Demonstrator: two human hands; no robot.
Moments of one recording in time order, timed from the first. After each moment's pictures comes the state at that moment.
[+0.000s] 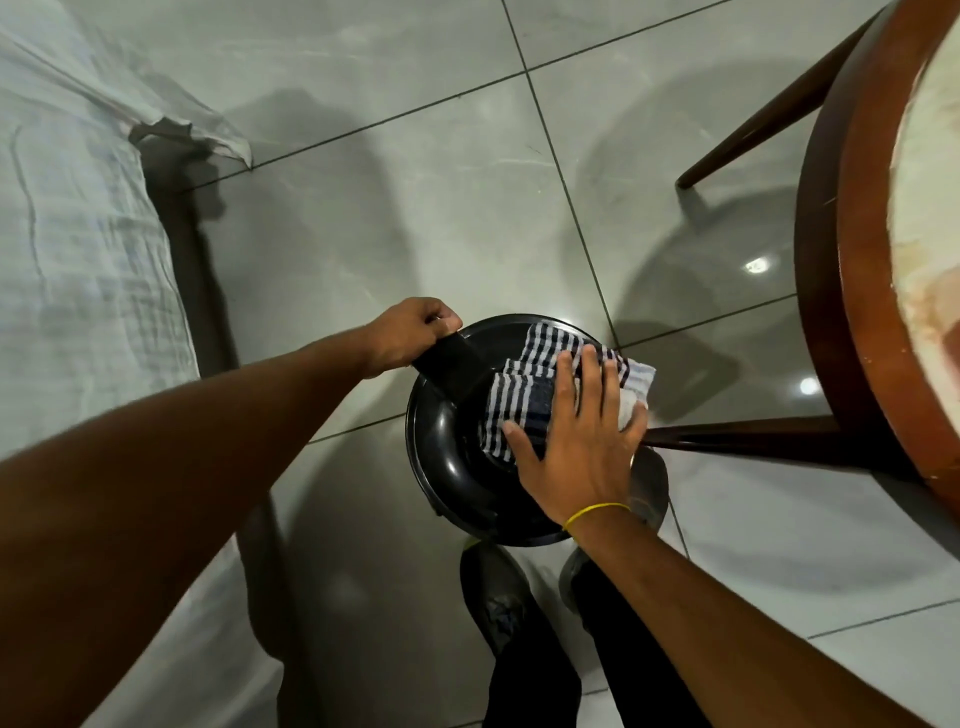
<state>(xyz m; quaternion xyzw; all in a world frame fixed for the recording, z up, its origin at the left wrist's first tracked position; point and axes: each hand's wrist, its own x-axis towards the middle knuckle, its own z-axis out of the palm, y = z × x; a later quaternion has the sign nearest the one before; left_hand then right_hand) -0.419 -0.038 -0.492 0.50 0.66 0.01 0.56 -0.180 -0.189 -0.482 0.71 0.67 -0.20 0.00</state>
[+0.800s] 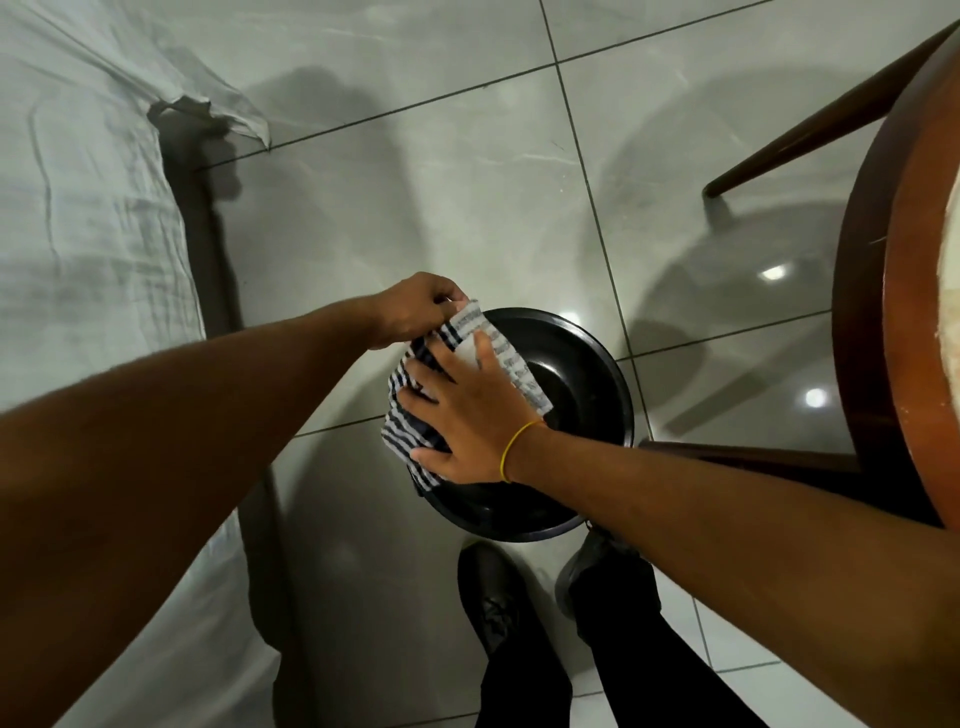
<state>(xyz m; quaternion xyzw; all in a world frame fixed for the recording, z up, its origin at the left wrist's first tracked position) -0.433 -0.003 -0.482 0.53 0.64 -0.03 0.57 -0.263 -0.112 -0.490 0.28 0.95 -0.15 0.07</state>
